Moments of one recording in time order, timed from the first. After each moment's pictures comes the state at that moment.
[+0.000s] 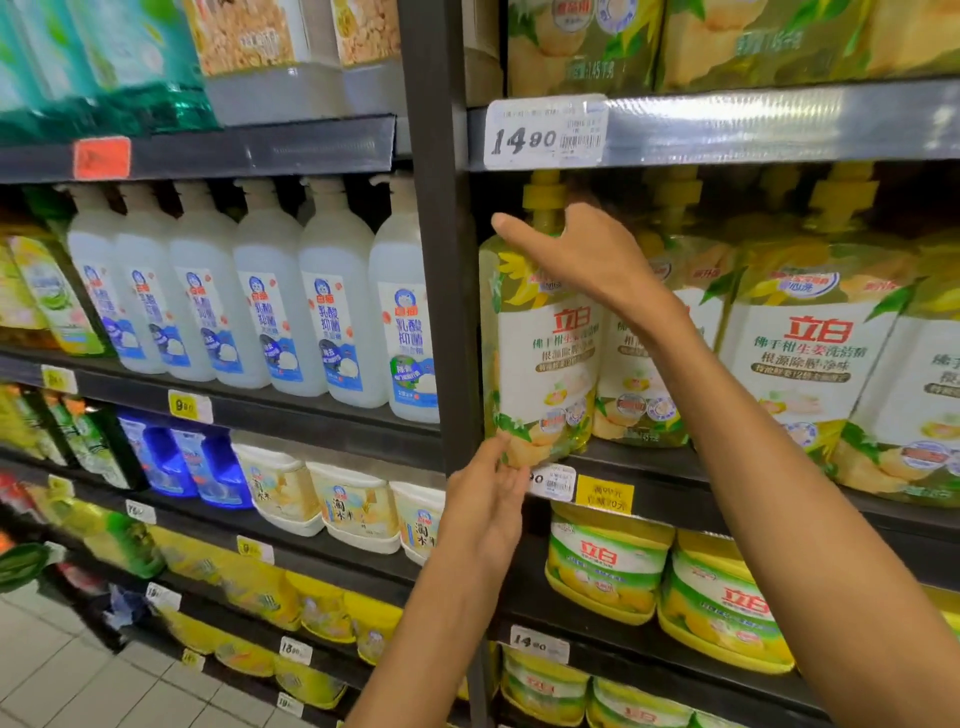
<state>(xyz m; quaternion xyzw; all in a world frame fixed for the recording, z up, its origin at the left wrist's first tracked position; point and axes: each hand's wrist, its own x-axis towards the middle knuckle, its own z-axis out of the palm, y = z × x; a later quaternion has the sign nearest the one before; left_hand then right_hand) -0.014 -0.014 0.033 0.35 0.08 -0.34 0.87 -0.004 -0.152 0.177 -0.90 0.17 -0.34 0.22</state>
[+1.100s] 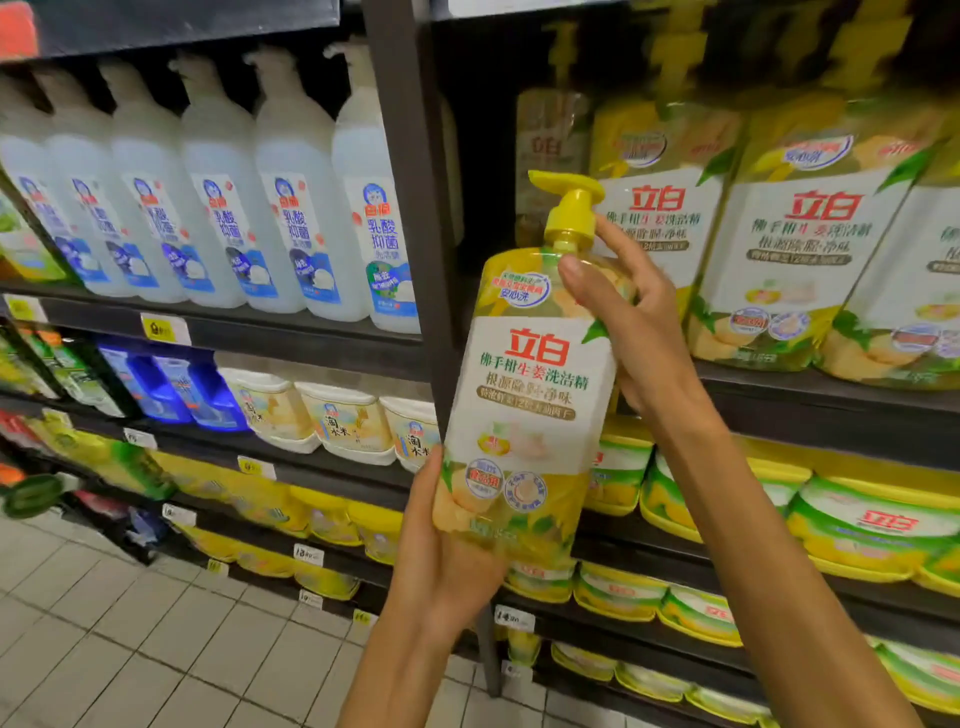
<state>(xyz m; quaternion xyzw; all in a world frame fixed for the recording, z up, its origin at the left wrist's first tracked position) -0.054 0.056 -0.048 0.28 -0.05 -0.50 0.82 -0.084 -0.125 0.061 -0.65 0.09 -0.37 0.66</state>
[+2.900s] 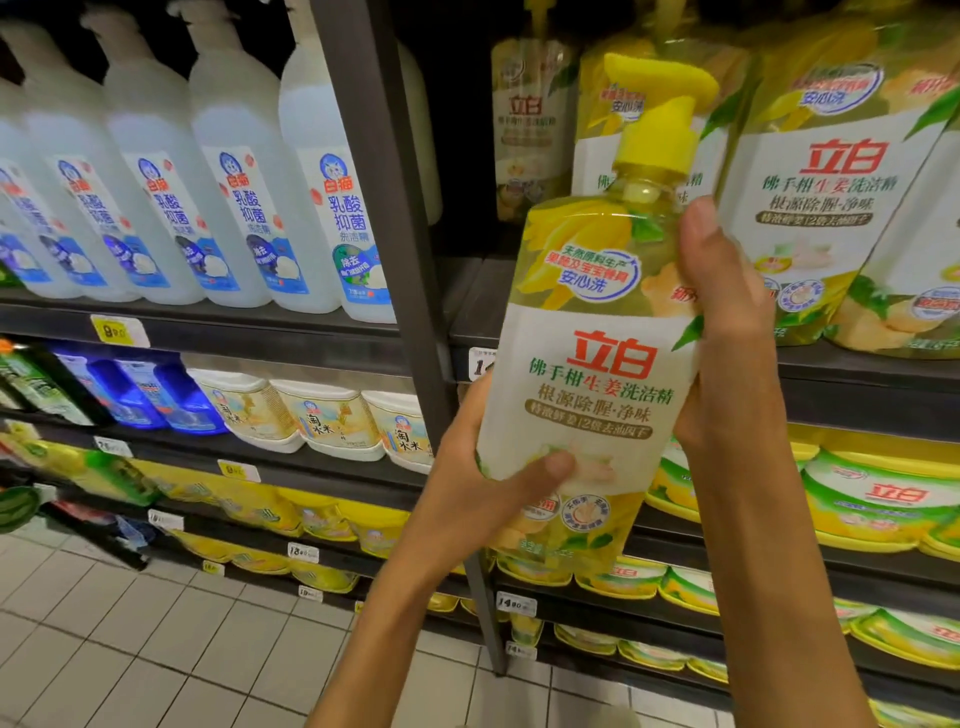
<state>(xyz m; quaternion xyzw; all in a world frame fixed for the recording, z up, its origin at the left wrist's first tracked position) -0.038 0.030 -0.011 0.61 -0.40 -0.25 0.64 -0.122 -0.110 0.060 -0.56 0.13 -0.44 0.68</state>
